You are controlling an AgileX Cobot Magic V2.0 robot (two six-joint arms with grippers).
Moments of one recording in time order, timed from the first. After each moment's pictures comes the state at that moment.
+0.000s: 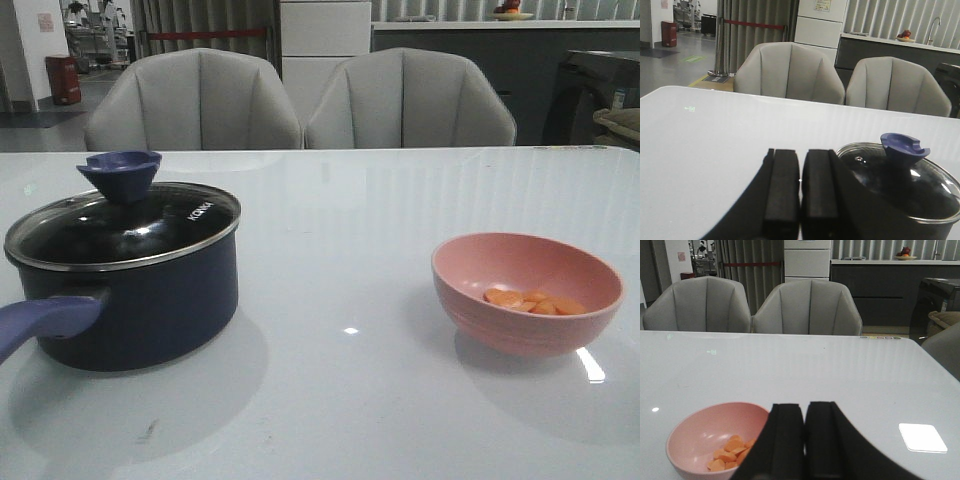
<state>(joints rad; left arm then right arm) -0.04 -0.01 0.01 0.01 0.04 -0.17 0.06 -0.01 0.03 -0.02 0.02 0.07</state>
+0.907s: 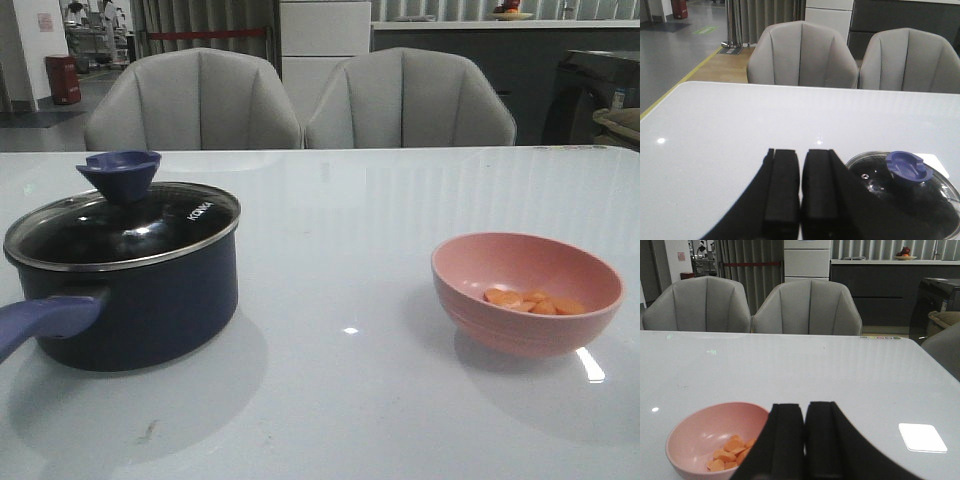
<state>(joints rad) -0.04 0.27 -0.42 0.09 0.36 -0.17 0.06 -0.01 0.03 -0.02 0.02 0.07</state>
